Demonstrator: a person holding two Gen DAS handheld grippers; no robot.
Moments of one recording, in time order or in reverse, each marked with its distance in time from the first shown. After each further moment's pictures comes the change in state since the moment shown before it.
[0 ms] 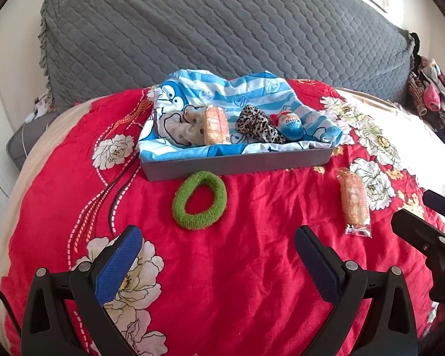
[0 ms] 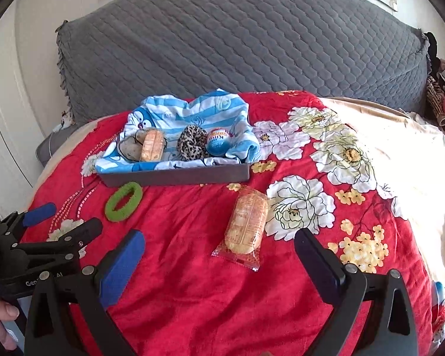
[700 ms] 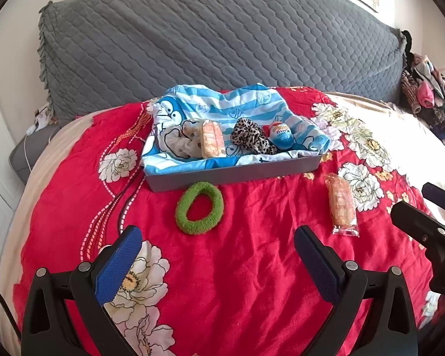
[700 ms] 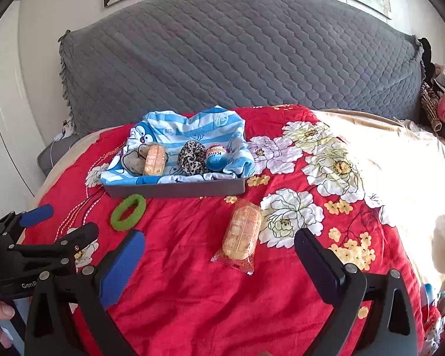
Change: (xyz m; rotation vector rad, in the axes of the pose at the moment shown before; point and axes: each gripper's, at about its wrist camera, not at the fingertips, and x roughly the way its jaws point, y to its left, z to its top) left arm -0.031 -0.003 0.005 0.037 -0.031 -0.007; right arm -0.027 -0.001 0.005 0.003 -0.054 -0.007
